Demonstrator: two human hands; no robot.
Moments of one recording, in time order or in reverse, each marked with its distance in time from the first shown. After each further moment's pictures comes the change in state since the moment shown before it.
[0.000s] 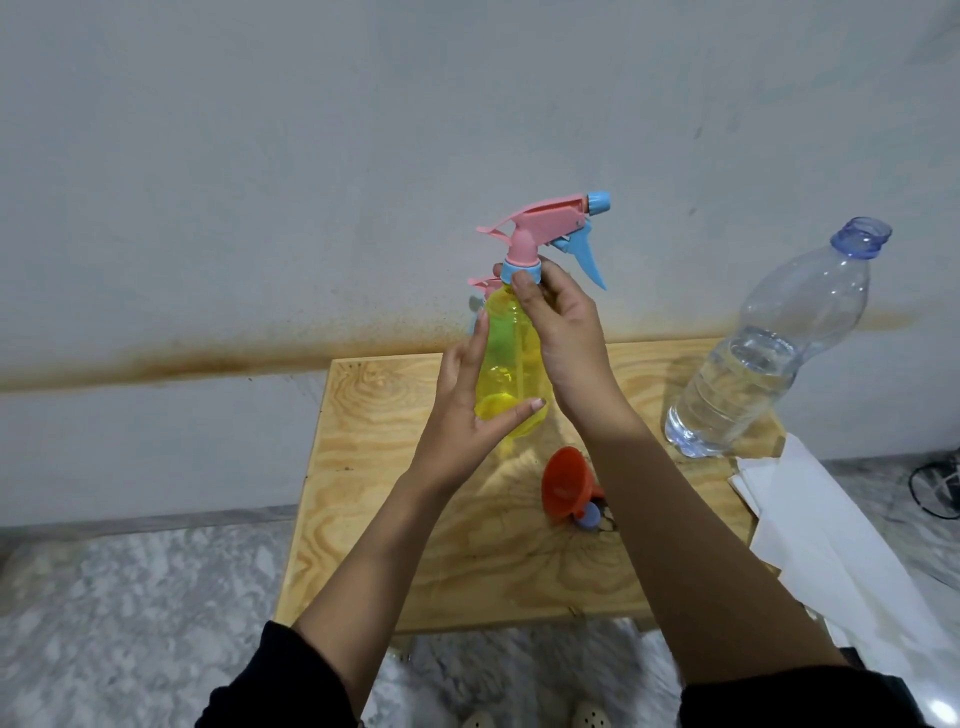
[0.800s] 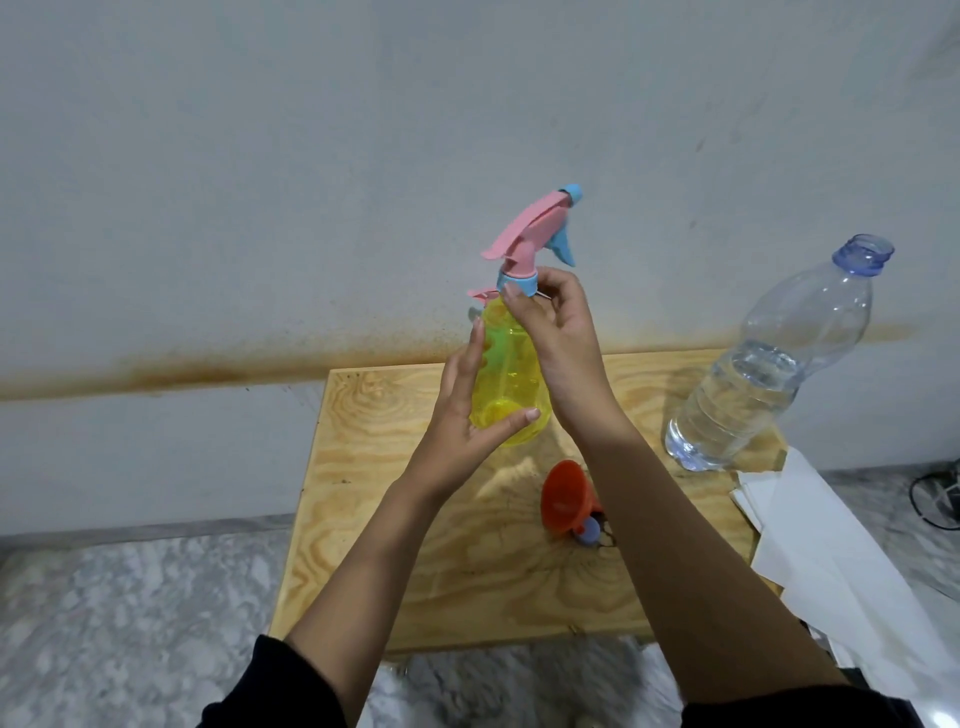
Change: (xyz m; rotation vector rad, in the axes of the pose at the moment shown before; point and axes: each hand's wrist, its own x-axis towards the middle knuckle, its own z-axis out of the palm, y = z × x) left_hand 0.008 -0.003 -0.005 -0.072 -0.046 -0.028; right_hand 0.006 0.005 0.003 0.087 0.035 0.062
